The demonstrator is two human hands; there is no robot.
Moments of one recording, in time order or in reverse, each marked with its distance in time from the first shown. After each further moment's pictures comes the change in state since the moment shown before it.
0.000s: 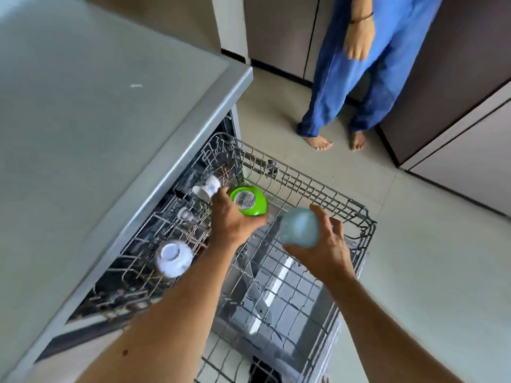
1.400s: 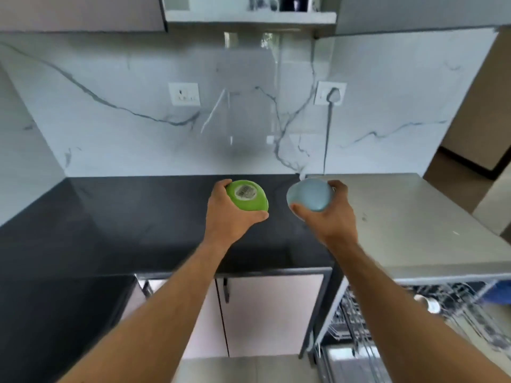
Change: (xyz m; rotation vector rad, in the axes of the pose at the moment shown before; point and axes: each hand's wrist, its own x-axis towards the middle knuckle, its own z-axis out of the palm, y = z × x) left_hand -0.521 -0.238 -0.506 -0.350 1.134 -0.132; right_hand -0.461 -0.461 0.066 0.285 -0.219 -0.966
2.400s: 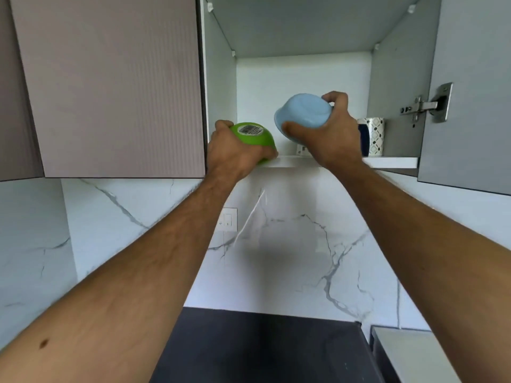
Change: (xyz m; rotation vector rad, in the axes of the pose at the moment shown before) left_hand 0.374 0.195 -0.110 -0.020 0.385 0.275; right_hand 0.338 -0.328 0.045 0.351 0.203 -0.586
